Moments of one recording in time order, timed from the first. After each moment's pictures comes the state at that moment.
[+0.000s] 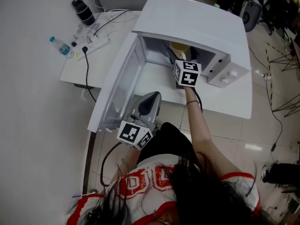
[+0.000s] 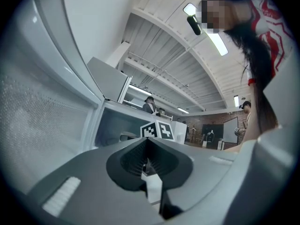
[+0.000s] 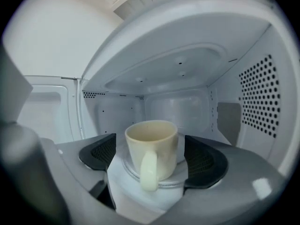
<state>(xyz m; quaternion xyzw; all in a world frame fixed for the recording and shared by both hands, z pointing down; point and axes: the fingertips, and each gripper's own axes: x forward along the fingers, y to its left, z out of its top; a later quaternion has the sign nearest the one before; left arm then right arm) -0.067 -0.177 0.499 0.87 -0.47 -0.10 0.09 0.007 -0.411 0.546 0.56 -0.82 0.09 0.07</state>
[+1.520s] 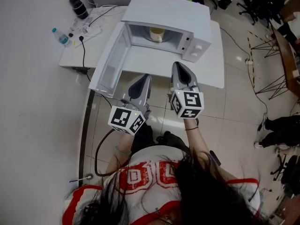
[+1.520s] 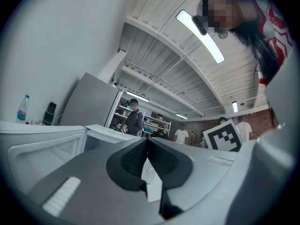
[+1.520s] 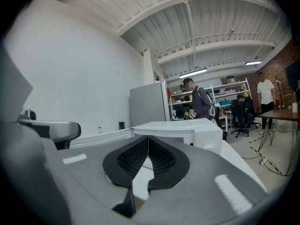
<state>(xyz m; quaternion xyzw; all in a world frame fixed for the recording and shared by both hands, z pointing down) -0.029 -0.080 0.373 0.87 -0.47 -0.12 0.08 0.071 -0.143 0.394 0.55 -0.83 0.07 0.02</state>
